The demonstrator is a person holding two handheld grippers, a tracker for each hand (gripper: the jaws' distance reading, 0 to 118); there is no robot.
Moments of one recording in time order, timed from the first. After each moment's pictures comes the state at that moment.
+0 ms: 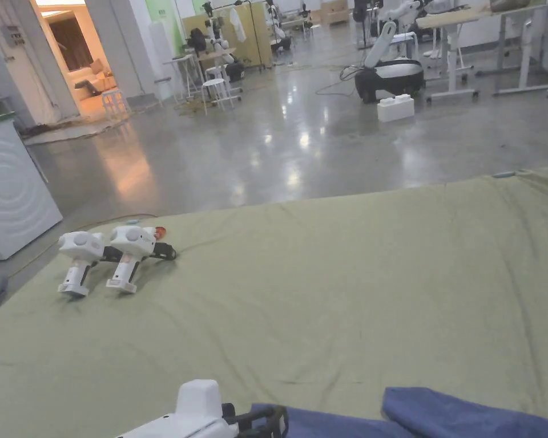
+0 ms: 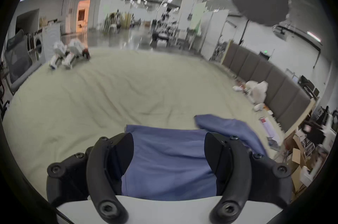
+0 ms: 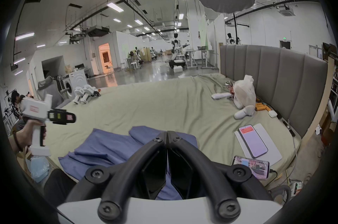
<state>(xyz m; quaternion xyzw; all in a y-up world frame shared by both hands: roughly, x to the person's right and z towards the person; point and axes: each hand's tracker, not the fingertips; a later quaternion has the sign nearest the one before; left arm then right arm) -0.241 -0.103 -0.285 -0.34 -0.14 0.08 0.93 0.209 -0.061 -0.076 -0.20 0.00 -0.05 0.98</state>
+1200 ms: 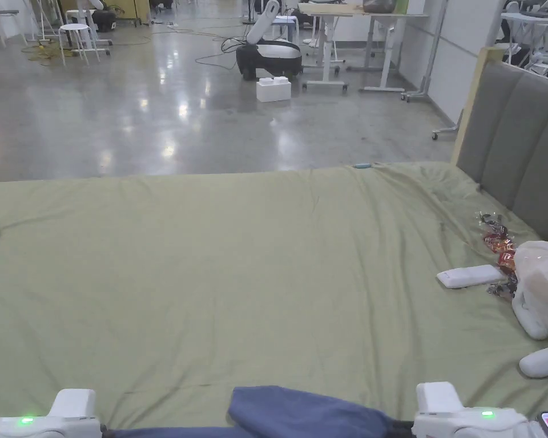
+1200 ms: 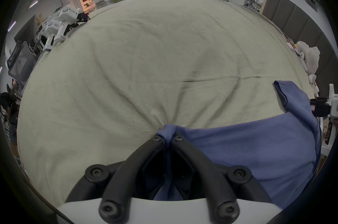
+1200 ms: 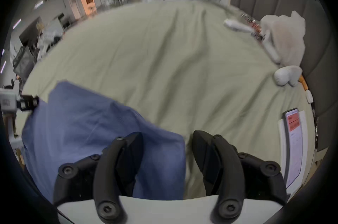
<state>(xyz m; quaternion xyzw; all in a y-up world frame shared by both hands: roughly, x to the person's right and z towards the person) -0.211 -0.217 -0.407 -0.50 -0.05 -0.02 0.86 0.270 -0.223 -0.342 -0.51 0.00 0.00 0.86</state>
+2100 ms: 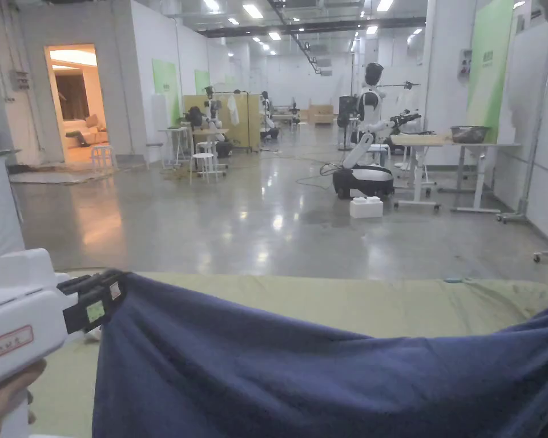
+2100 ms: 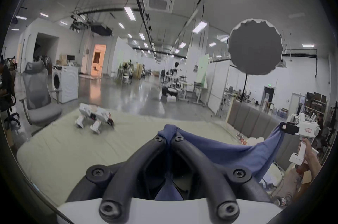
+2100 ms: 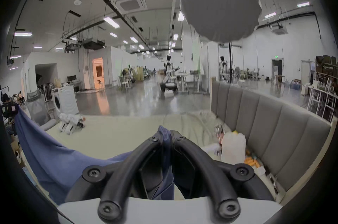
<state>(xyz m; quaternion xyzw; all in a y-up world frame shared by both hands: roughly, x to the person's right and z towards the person) -0.325 0.152 -0.177 -0.07 -0.08 0.09 0.99 0.268 0.121 -0.204 -0.08 -0.03 -0.01 1.00</state>
